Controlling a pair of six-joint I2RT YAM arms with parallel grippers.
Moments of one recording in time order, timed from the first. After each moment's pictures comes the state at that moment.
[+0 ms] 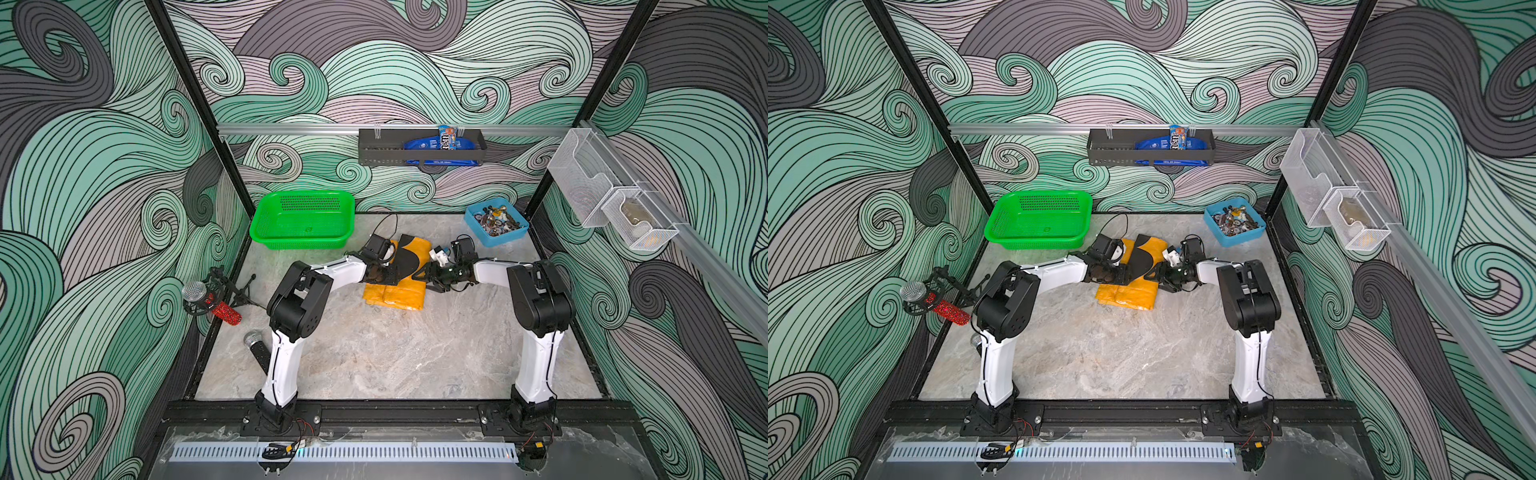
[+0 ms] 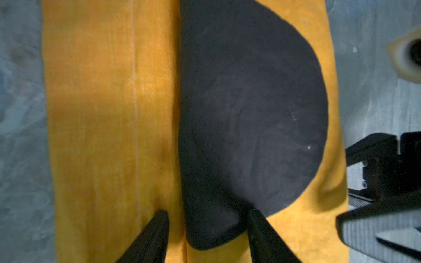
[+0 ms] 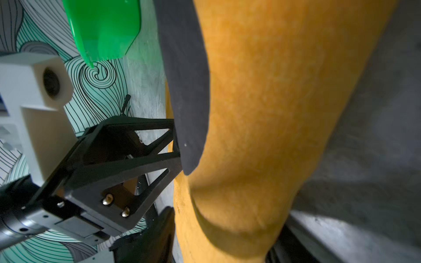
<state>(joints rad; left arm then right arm) -0.54 2.10 1.42 -0.31 0.19 -0.35 0.22 2.04 1.18 -0.17 -0.81 0.59</state>
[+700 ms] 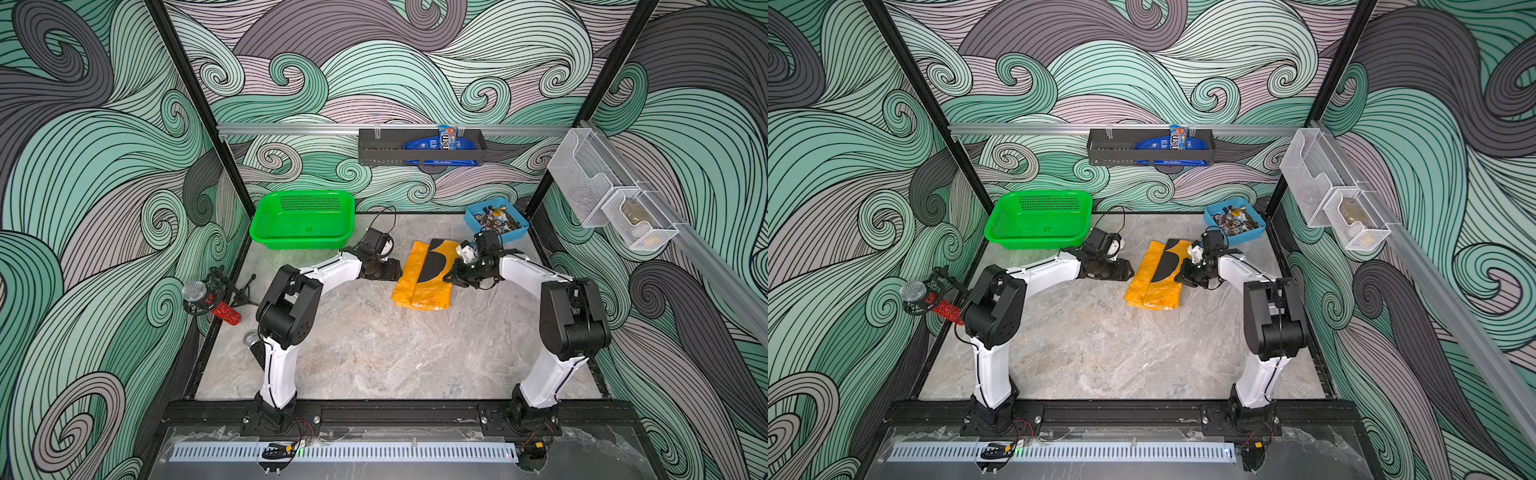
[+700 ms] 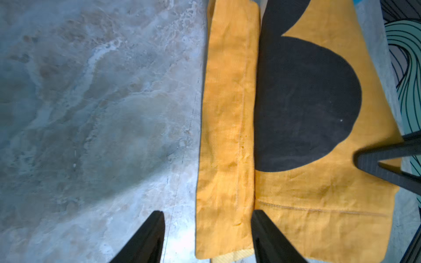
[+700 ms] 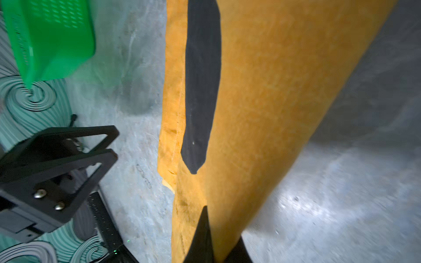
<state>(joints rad) -0.53 1.99 1.42 -0.37 0.24 -0.36 0.13 1.80 1.21 -0.62 -0.48 0.38</state>
